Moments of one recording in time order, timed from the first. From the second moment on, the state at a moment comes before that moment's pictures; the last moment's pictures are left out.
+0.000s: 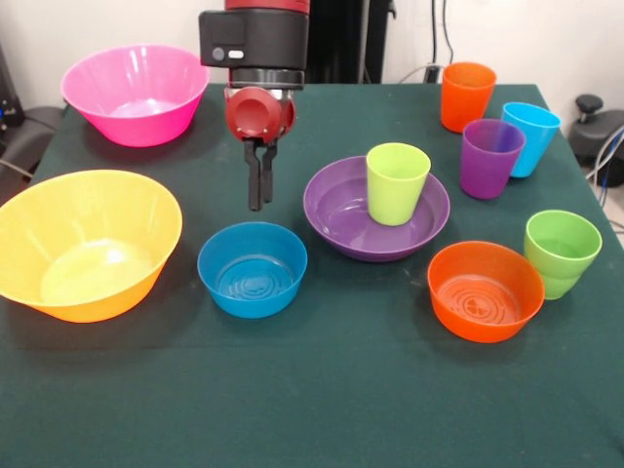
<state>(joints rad) 0.29 0.08 -0.97 1.23 -1.08 -0.72 2.13</state>
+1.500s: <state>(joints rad) 0.25 0.18 -0.98 1.22 -0.70 -0.75 1.91</state>
